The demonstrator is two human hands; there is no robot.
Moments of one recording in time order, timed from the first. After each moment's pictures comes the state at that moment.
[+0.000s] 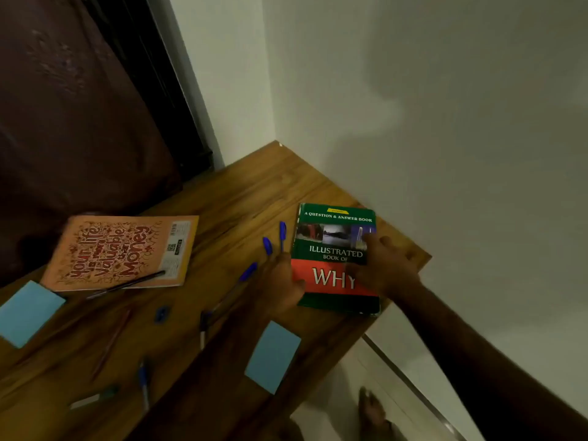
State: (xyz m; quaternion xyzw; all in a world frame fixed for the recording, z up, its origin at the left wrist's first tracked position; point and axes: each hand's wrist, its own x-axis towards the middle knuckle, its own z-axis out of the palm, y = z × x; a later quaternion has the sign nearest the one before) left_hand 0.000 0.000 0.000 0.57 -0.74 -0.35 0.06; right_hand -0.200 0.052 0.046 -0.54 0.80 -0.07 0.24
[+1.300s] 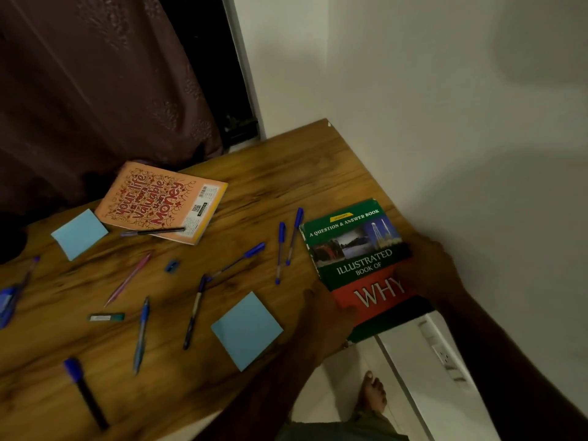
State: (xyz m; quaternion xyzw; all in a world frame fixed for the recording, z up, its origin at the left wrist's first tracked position) left_hand -0.102 0.074 -0.036 0.68 -0.43 -0.57 0.20; right_hand -0.302 0.013 0.016 -0.56 0.74 -0.12 0.34
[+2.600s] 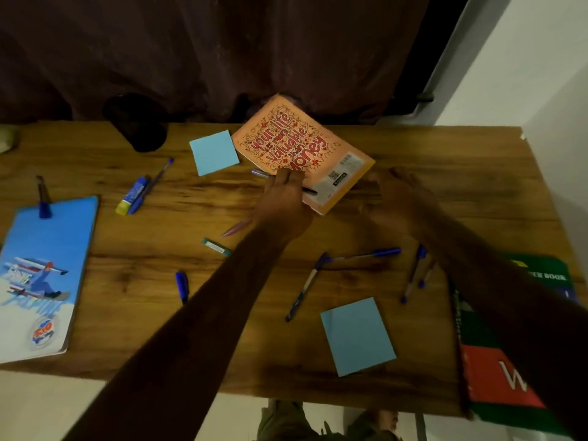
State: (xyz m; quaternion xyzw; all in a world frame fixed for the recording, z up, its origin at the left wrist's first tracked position) left_hand 0.196 -0.012 0.025 0.82 -0.54 -0.14 0.13; right_hand 0.008 -0.112 0.044 -0.82 0.52 0.05 0.23
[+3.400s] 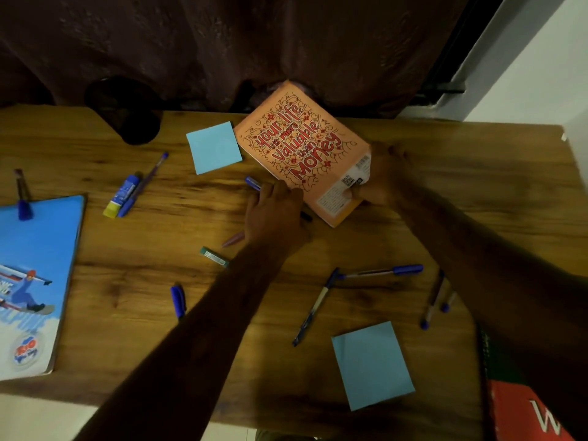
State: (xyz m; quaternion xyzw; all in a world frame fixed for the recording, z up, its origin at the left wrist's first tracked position) left_hand 0.221 -0.013 -0.003 0.82 -0.56 -0.10 0.01; right_hand 0.083 -0.178 -0.004 -0.80 0.55 0.03 0.23
